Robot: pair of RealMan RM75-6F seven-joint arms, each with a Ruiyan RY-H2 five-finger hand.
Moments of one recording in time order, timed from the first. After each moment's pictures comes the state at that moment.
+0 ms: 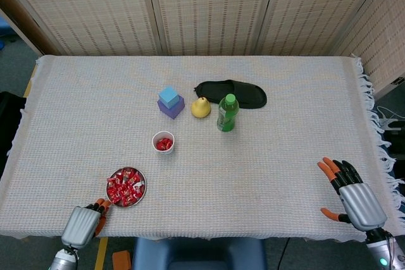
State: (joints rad) left arm -0.09 -1.61 0.16 -1.23 1.64 1.49 0.39; right arm 0.09 -1.03 -0.06 -1.69 -1.67 1.41 0.03
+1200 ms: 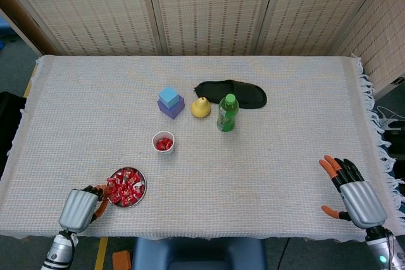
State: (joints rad) left arm -0.17 -1.52 0.02 -1.41 1.68 1.48 0.35; right arm 0.10 -1.04 -0.05 -1.69 -1.64 1.41 0.02
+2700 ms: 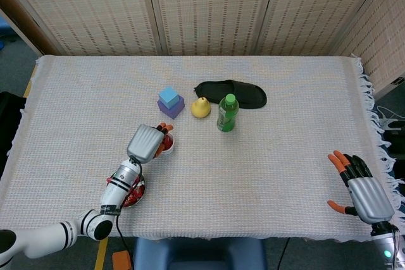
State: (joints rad) left arm -0.75 -1.68 -0.28 -1.34 1.25 1.02 0.59; right arm 0.10 -1.03 -0.03 -1.68 -1.58 1.39 0.04
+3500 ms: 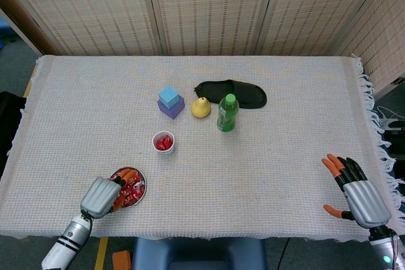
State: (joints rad) left arm -0.42 -1.38 0.11 -1.67 1.43 1.24 0.48; right arm 0.10 -1.02 -0.05 -1.69 -1.65 1.41 0.06
